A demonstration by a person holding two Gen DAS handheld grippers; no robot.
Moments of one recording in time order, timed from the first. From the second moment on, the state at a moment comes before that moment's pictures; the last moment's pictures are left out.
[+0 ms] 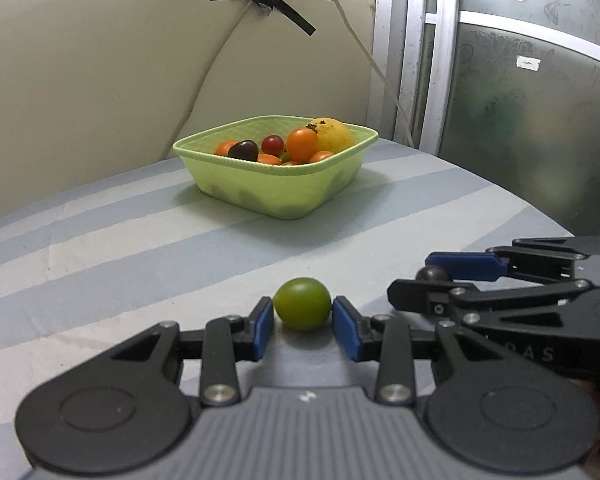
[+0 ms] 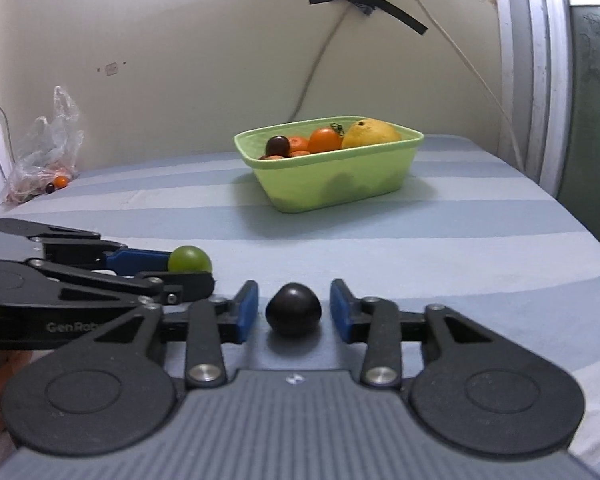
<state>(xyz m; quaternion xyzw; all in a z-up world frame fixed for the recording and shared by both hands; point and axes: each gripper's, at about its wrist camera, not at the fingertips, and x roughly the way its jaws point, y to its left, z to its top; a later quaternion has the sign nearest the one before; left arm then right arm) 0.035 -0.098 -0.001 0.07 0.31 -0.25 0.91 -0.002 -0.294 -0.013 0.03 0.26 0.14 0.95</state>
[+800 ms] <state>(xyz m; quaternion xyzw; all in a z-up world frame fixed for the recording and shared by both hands) 0.080 -0.104 0.037 0.05 0.31 -0.29 0.91 0.002 -0.308 0.009 0.02 0.21 0.15 0.97</state>
